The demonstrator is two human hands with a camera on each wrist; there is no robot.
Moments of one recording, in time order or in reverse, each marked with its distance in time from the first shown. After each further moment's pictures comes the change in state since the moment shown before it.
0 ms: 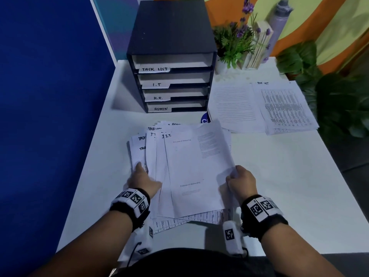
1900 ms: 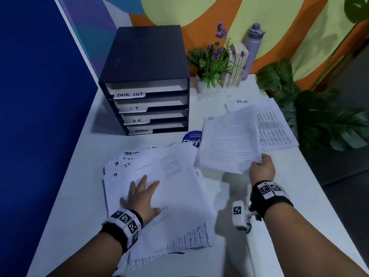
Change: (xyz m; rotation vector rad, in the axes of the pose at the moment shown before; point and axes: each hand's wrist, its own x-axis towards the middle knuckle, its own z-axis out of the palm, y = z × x) left_hand 0.001 0.052 0.022 0.396 -0.234 0.323; right_hand 0.112 0.008 -0.090 0.274 0.450 0.140
